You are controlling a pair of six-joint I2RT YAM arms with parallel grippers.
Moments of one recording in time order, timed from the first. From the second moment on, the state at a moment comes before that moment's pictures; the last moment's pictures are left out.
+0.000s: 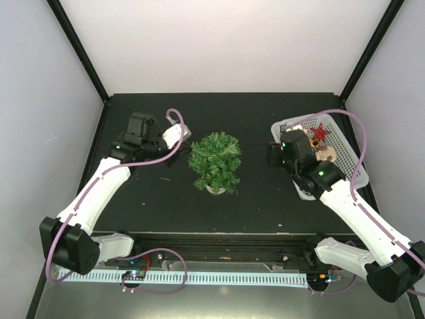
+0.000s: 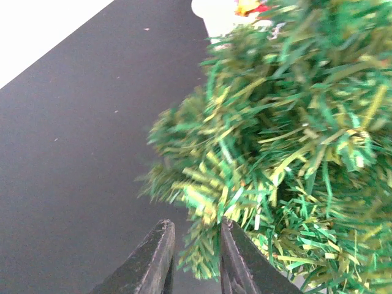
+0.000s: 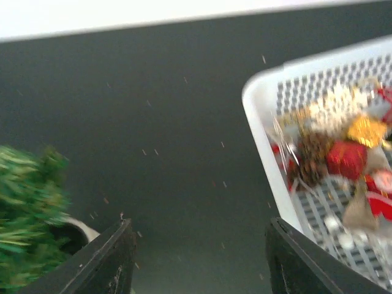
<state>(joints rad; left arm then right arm) -0.30 1.23 1.10 -0.58 0.59 0.46 0.58 1.05 1.05 -0.60 0.31 0.42</state>
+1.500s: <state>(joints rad) -0.16 0.99 0.94 -0.80 0.73 0.50 0.24 1.09 0.73 -0.66 -0.18 0.54</state>
